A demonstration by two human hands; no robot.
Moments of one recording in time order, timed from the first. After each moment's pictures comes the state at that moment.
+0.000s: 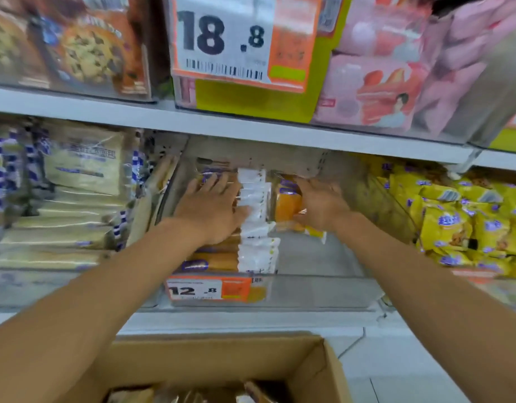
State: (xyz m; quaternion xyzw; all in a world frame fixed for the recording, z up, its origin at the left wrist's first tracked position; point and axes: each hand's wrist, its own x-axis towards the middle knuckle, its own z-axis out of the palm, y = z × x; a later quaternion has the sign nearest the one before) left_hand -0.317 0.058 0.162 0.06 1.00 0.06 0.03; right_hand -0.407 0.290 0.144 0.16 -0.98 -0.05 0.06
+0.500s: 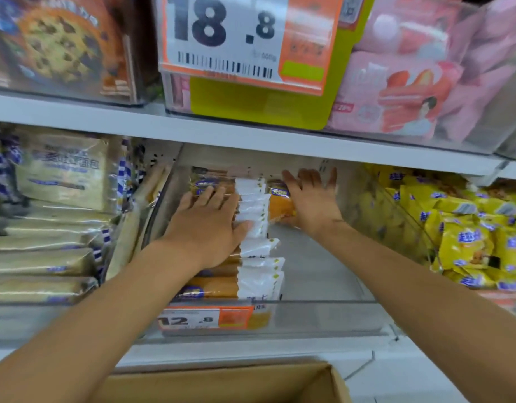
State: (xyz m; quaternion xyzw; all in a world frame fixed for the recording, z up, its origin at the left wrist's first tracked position) left_hand -0.312 0.060 0.163 0.06 1.00 0.03 0.03; right_hand -0.432 0.270 0.132 0.18 -0.96 -0.15 0.18
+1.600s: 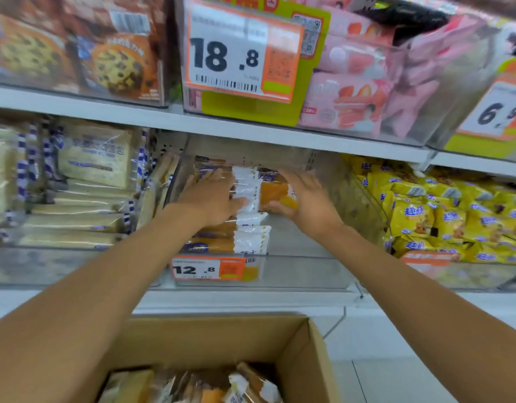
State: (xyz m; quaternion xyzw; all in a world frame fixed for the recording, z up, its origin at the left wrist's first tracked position) left_hand -0.314 0.058 0.174 0.06 0.99 0.13 0.02; right_hand -0.341 0.282 0.162 0.20 -0.95 0.17 0.15
